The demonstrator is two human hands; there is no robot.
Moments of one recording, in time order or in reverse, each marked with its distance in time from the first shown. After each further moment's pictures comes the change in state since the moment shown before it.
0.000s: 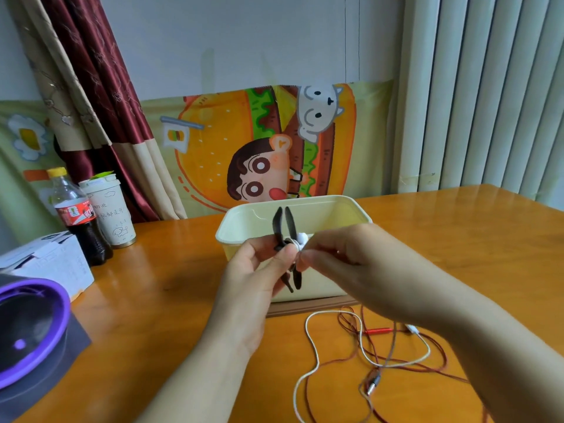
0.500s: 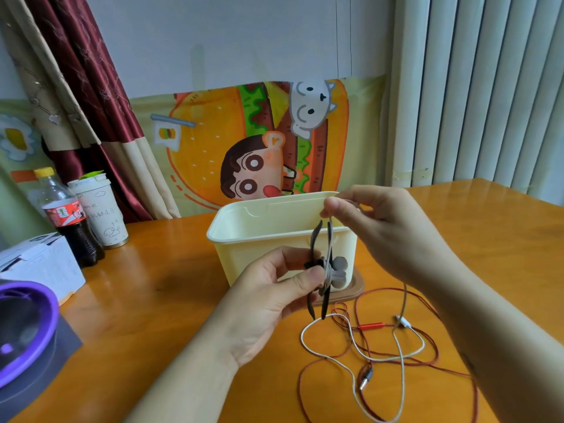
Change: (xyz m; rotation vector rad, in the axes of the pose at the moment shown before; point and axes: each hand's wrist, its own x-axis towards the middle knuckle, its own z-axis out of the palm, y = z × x) left_hand -0.007 0.002 0.006 -0.057 -0.359 -0.146; right_hand 0.007 0.027 -0.014 0.152 0.382 0.063
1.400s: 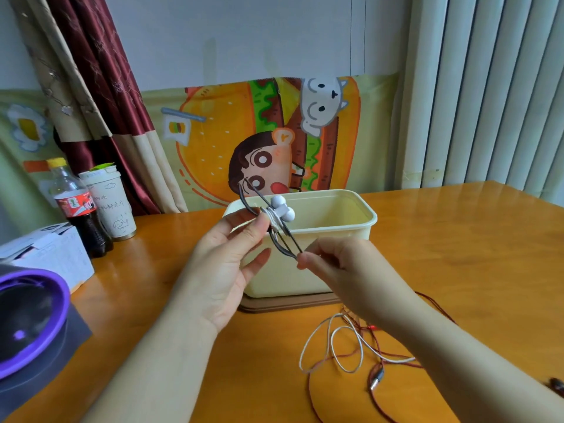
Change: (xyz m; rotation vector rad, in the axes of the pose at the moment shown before) left_hand 0.005 0.025 -0.032 -0.160 0.325 0.164; right_hand -0.018 0.012 0.052 -0.092 -0.230 0.101
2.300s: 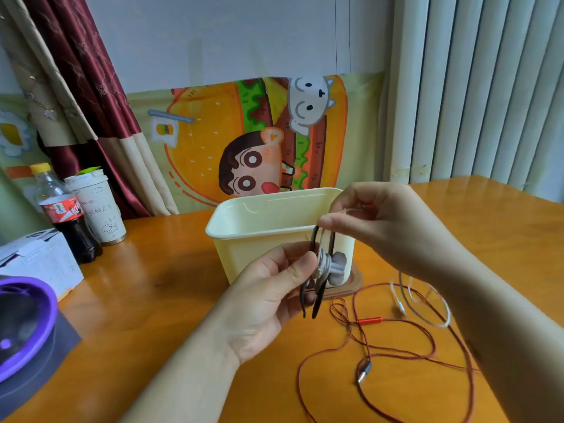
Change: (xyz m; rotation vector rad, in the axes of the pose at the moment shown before) left_hand -0.020 -0.027 0.026 0.021 -0.304 -0.270; right_hand 0.002 -0.004 -0.062 0.113 0.134 -0.187
